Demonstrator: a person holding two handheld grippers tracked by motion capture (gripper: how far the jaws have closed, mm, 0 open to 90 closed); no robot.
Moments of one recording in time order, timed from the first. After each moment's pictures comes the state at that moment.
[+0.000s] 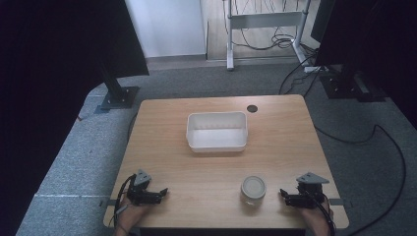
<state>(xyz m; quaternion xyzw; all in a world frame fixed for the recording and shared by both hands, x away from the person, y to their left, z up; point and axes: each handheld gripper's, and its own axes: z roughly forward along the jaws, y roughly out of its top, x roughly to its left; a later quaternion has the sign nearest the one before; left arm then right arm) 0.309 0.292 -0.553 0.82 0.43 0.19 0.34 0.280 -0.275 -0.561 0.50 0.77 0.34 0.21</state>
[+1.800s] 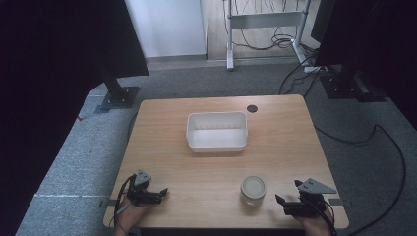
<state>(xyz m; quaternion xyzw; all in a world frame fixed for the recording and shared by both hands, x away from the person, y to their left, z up) 0.309 0.291 -0.553 0.82 0.43 0.19 0.34 0.242 -0.258 -0.524 0.44 0.77 0.43 0.20</state>
